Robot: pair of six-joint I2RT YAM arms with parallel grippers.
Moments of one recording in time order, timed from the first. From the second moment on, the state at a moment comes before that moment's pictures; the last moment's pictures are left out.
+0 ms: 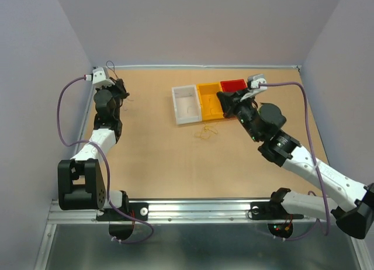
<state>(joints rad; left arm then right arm) 0.00 1.36 0.78 0.64 -0.09 -0.33 0.78 1.00 0.94 0.21 0.27 0.22</state>
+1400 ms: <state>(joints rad) -0.01 1.34 0.78 0.66 0.36 -0.20 0.78 1.59 1.85 0.15 0.15 0.19</state>
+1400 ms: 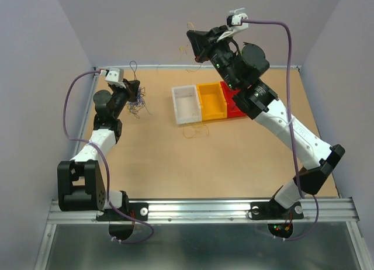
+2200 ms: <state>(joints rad) -0.01 1.34 0.78 0.67 0.37 -0.20 0.76 1.73 1.56 0.14 0.21 0.18</state>
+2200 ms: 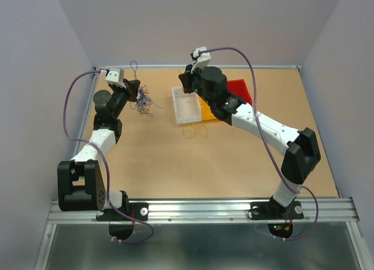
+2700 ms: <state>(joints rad) -0.01 1.34 0.78 0.67 0.38 -0.20 0.68 1.99 1.54 0.13 0.18 0.29</state>
